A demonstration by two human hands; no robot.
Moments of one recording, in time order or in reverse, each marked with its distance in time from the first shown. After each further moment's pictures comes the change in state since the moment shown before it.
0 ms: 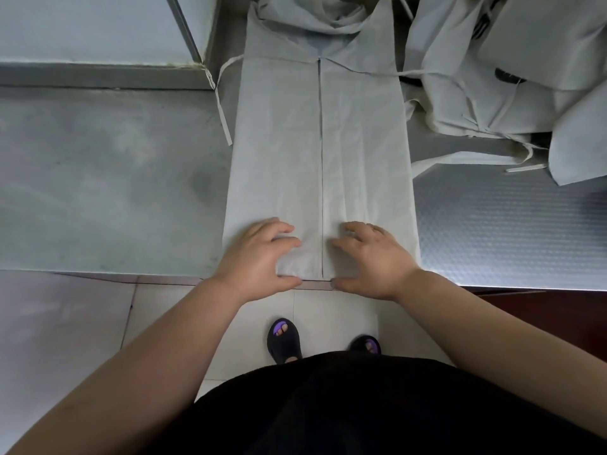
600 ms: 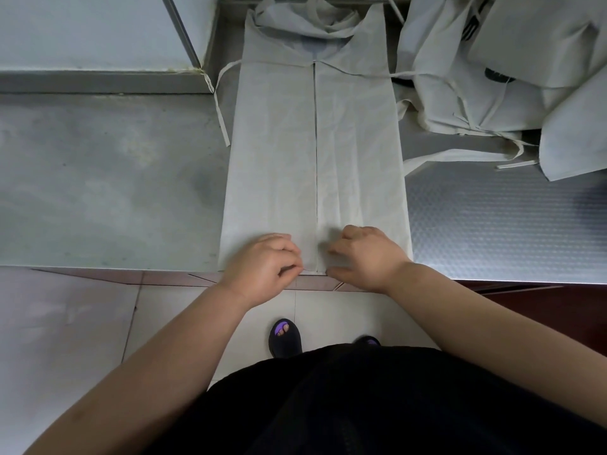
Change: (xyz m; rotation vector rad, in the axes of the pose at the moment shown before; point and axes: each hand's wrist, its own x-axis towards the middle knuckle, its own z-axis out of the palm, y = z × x) left_hand -0.008 0.015 0.012 -0.042 0.073 0.136; right_hand -0.001 -0.002 -0.002 -0.079 -0.018 -0.041
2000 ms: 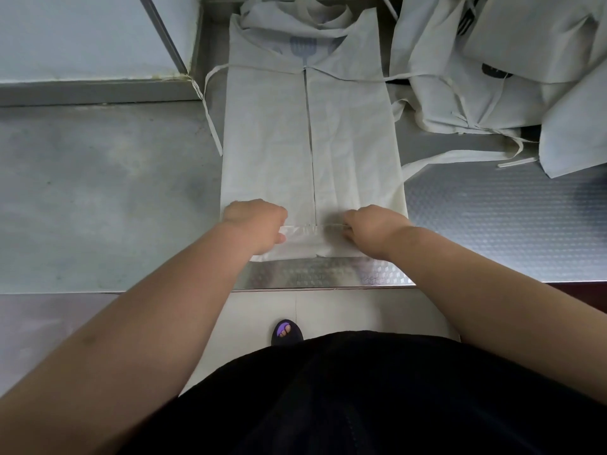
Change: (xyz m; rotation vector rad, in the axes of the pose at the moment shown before) left_hand 0.086 -0.004 -0.057 0.510 -0.553 -0.374; right_hand 0.042 0.021 -0.033 0.017 -0.147 0.250
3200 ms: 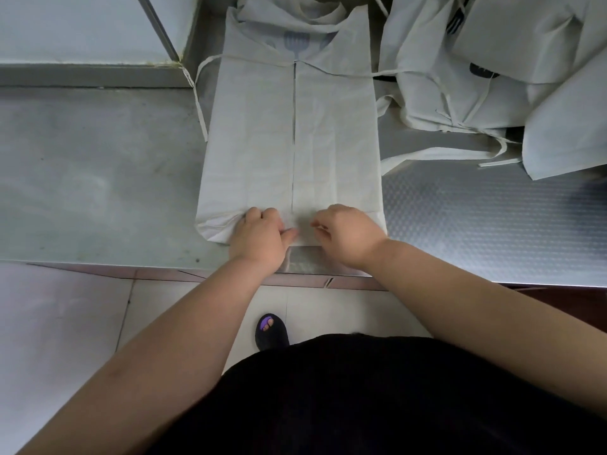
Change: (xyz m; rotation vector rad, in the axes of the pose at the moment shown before) left_hand -0.014 0.069 0.052 -0.592 0.308 -0.297; right_hand -0.018 0.011 0.028 0.242 0.269 -0.248
